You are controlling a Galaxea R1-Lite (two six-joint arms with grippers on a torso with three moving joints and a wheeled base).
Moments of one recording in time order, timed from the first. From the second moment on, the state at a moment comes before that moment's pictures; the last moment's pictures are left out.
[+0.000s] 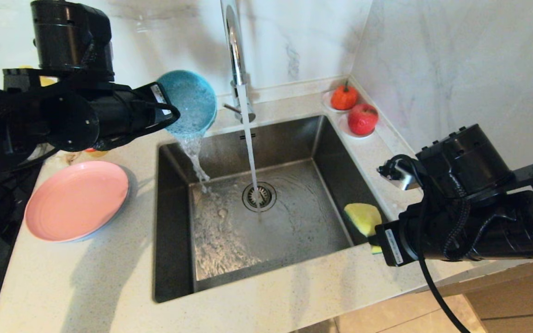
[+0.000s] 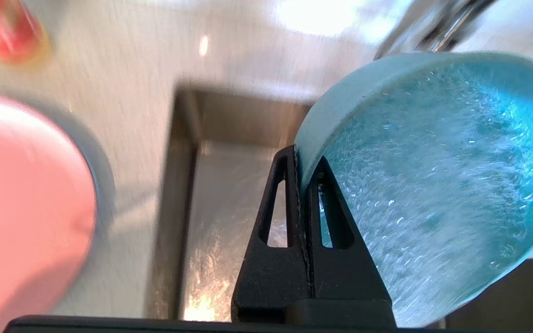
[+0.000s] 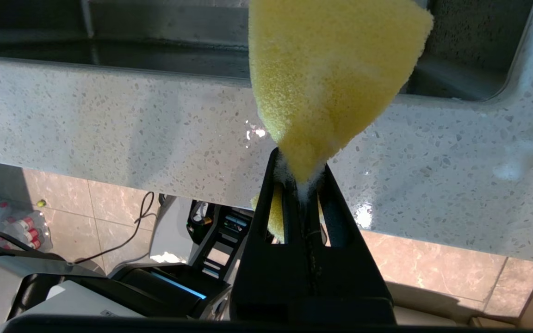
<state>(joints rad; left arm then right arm) -0.40 1.66 -1.41 -0.09 0.49 -0.38 0.62 1.57 -1.15 0.32 -0.12 0.28</state>
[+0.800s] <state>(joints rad) -0.40 1.56 -1.08 -0.74 0.42 -0.10 0.62 1.59 -1.14 0.31 -0.12 0.28</state>
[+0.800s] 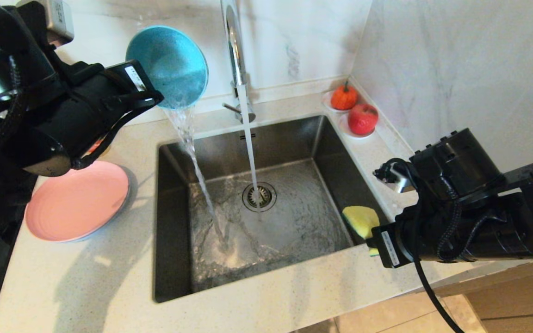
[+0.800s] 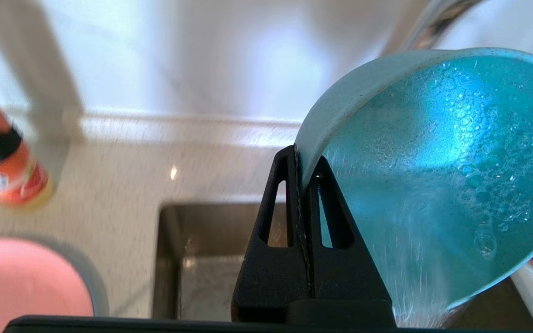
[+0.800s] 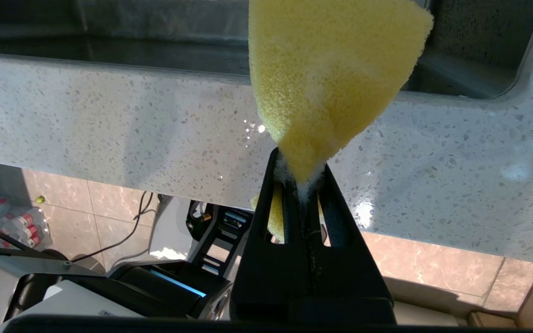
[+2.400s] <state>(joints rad) -0.46 1.38 -0.71 -1.17 0.34 0.21 0.63 1.56 -1.18 0.35 -0.12 0.28</state>
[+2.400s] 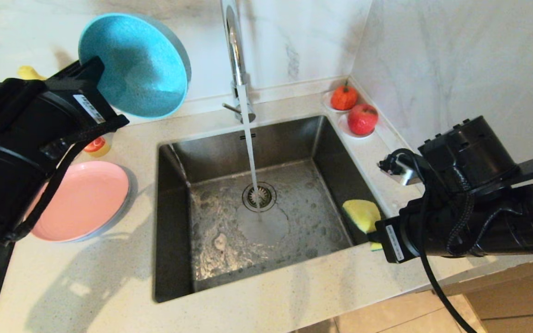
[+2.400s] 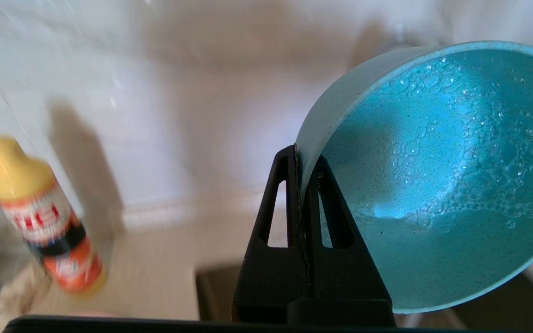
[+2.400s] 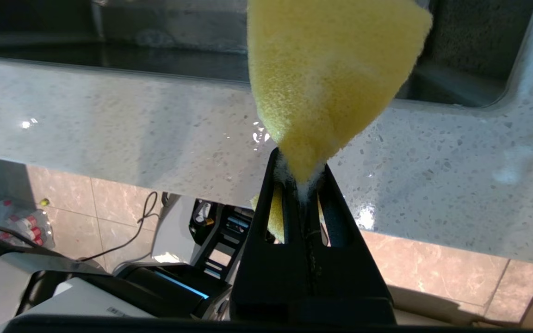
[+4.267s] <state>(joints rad) -0.92 1.62 -0.81 -1.06 0.60 0.08 0.71 1.53 -1.90 0.97 0.62 0.53</state>
